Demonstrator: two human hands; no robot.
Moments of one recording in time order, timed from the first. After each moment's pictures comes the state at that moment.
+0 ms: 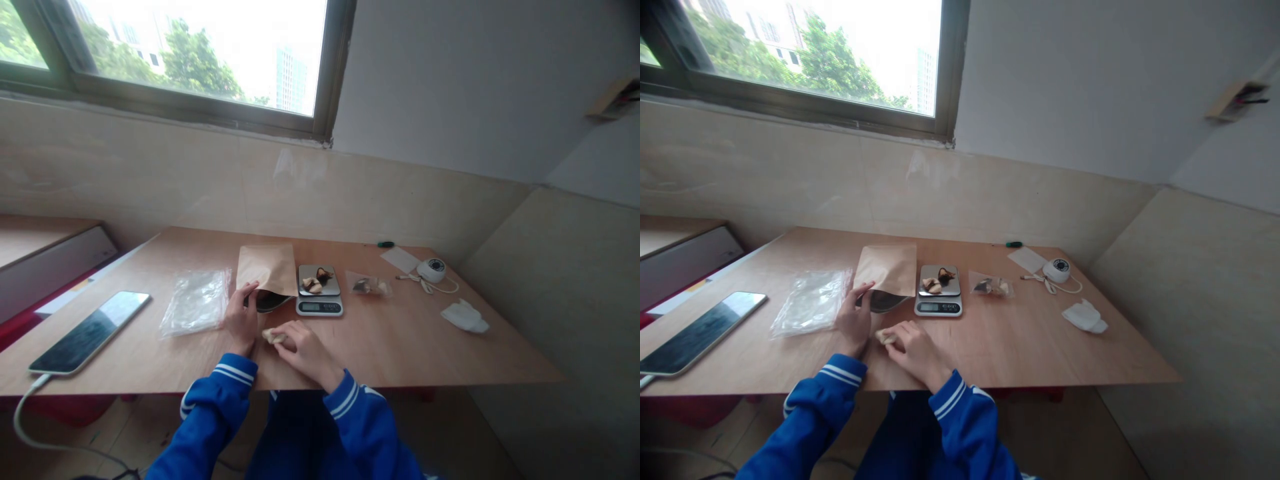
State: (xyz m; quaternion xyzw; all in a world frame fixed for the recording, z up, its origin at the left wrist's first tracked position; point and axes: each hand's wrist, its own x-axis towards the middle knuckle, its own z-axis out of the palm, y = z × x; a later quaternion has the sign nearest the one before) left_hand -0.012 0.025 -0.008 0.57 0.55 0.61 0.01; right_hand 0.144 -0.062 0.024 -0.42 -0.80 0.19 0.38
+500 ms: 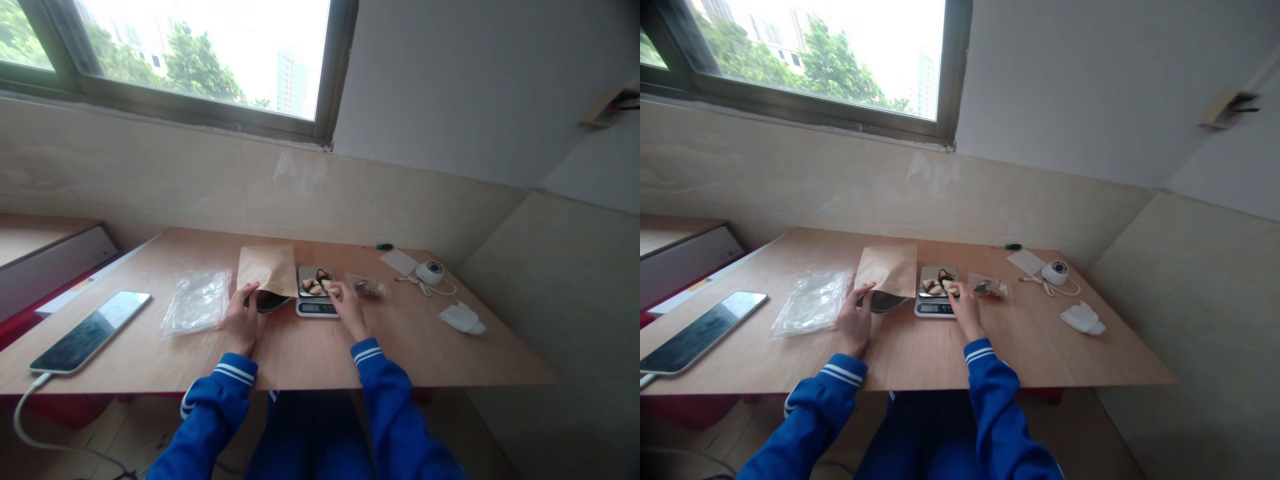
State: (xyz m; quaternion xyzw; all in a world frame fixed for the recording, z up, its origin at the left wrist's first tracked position) left_hand -0.013 0.025 -0.008 0.57 0.54 0.61 0.01; right_hand 0.251 0.013 0.012 -0.60 -0.68 0.01 0.43
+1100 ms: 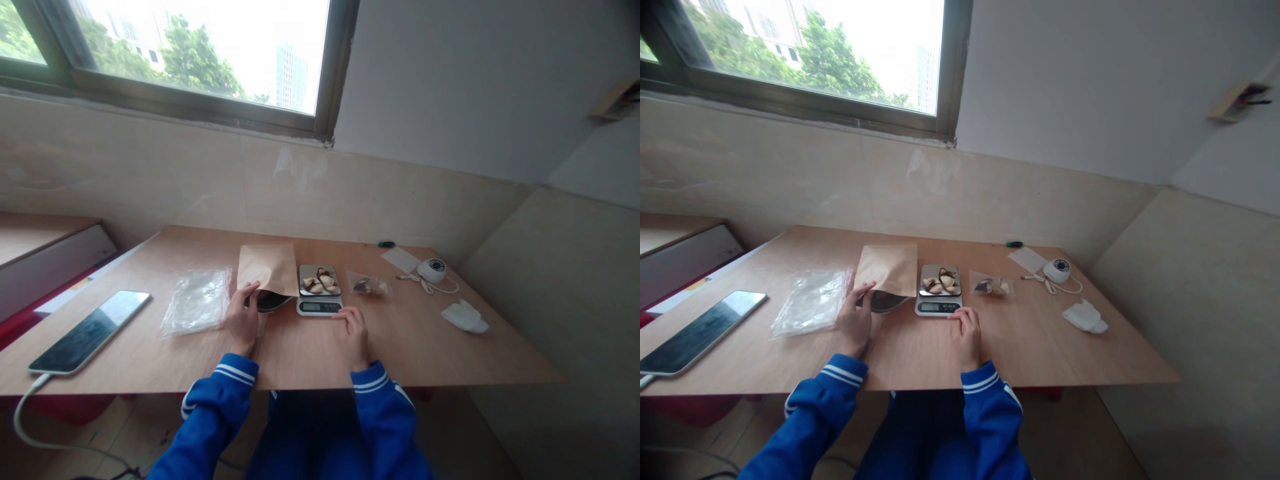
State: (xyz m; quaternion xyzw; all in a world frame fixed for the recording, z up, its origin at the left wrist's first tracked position) left_hand -0.013 0.024 -0.010 0.57 0.55 0.61 0.01; right_hand 0.229 -0.054 -0.011 -0.57 -0.62 0.02 0.55
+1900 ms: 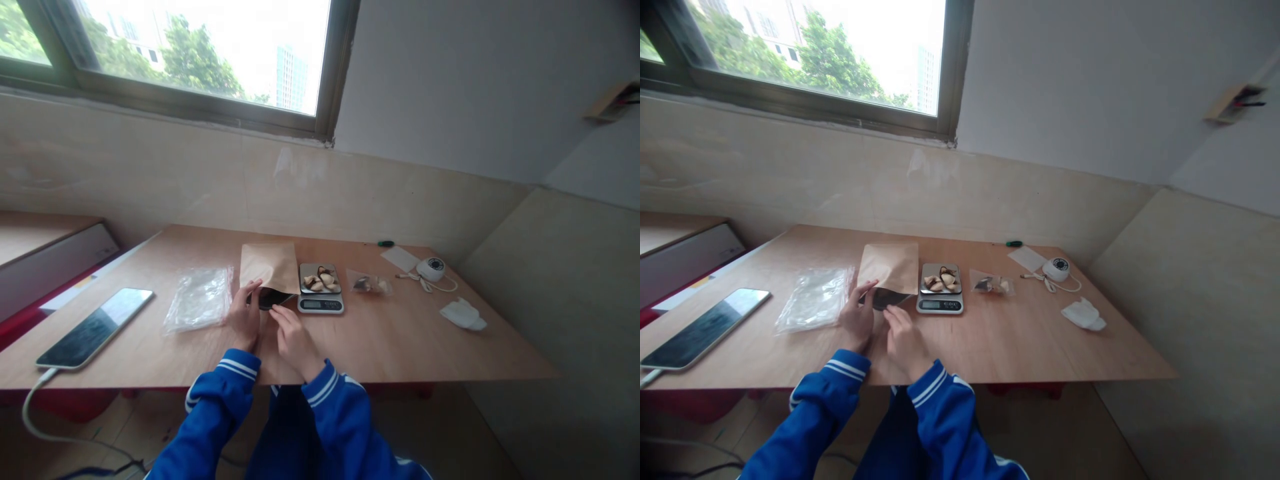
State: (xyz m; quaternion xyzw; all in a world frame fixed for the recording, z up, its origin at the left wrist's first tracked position) left_hand -0.009 0.019 -0.002 0.56 0.55 0.62 0.03; right_hand 0.117 -0.052 0.014 -0.46 -0.79 0.13 0.38
